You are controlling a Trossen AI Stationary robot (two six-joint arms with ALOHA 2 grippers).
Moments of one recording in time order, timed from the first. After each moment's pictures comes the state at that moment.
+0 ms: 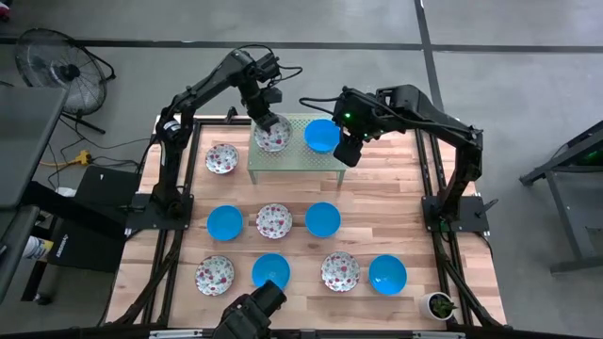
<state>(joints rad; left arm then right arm) 0.79 2.05 2.11 -1.57 0.39 0.21 -0.22 1.79 2.24 -1.57 0.24 0.21</state>
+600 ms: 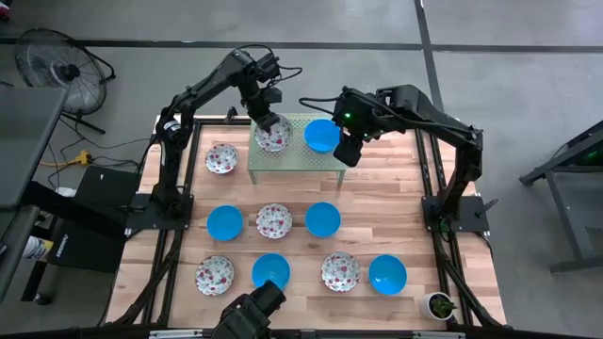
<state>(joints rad) 0.79 2.05 2.11 -1.57 0.39 0.19 -0.22 1.79 2.24 -1.57 0.24 0.20</state>
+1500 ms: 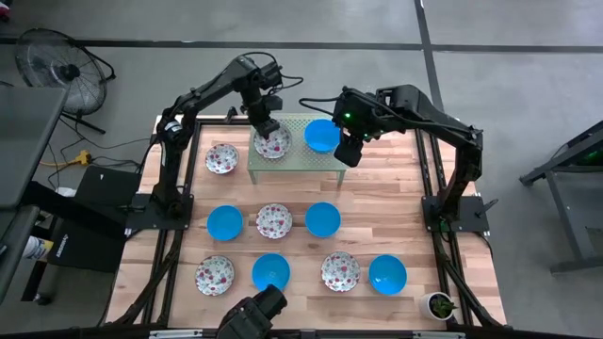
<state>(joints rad) 0.77 2.05 2.03 -1.57 0.38 0.18 -0.22 1.79 2.24 -1.57 0.24 0.17</state>
